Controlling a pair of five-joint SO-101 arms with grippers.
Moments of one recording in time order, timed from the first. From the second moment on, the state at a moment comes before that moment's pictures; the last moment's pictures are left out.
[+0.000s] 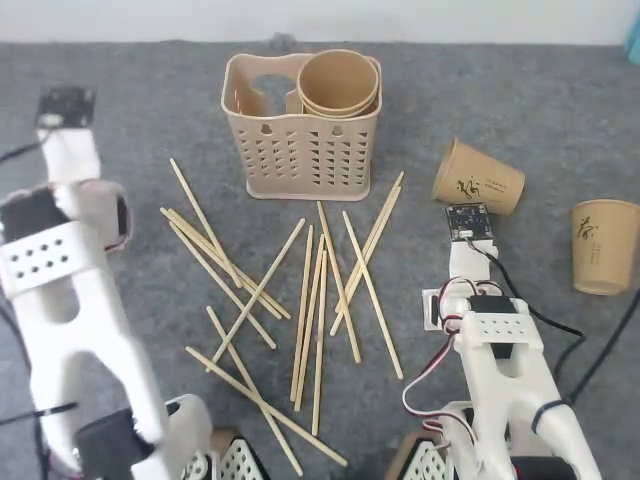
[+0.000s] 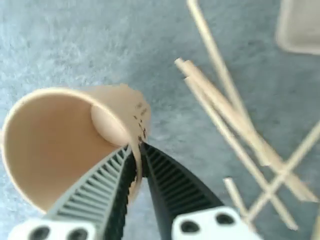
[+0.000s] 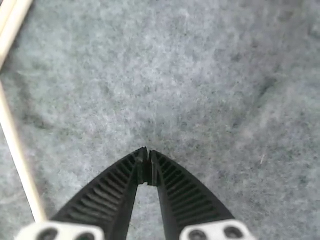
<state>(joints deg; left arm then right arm) -28.1 -20.2 13.5 84.0 -11.7 -3.2 -32.1 71.6 38.5 3.3</state>
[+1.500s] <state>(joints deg) 15.5 33.2 -76.2 86.5 16.2 -3.3 -32.1 71.6 38.5 4.9</state>
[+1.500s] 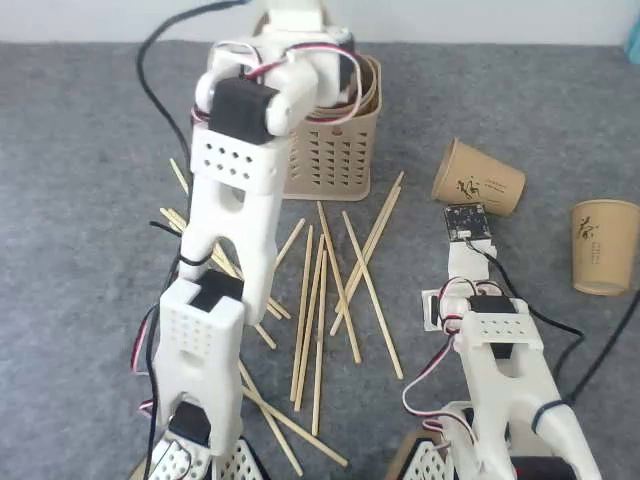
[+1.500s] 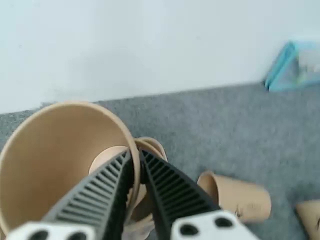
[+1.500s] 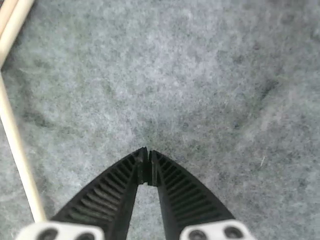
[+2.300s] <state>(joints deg) 1.8 28.1 -89.0 98.8 14.6 -3.2 -32.1 71.6 38.5 5.7</state>
